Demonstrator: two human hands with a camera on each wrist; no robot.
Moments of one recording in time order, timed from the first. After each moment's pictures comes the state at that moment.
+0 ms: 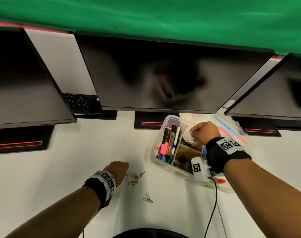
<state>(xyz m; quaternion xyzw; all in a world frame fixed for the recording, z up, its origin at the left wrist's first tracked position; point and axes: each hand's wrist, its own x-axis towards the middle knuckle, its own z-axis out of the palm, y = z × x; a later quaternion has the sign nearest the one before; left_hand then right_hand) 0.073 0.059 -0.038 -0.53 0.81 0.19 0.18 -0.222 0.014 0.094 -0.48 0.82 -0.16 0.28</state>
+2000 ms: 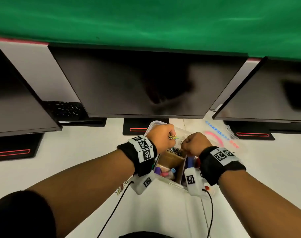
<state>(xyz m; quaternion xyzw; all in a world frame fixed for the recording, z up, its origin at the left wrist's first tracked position) -0.107 0.010 0.105 -0.50 0.78 0.33 -0.17 -0.257 0.031 0.096 -0.51 0.78 -0.12 0.34</state>
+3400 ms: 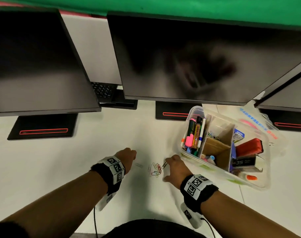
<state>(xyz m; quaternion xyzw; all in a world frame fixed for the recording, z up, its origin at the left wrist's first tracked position) 0.123 0.054 -0.019 -0.58 0.74 0.29 0.18 -0.082 0.099 -0.017 -0.66 0.66 0.09 0.34</state>
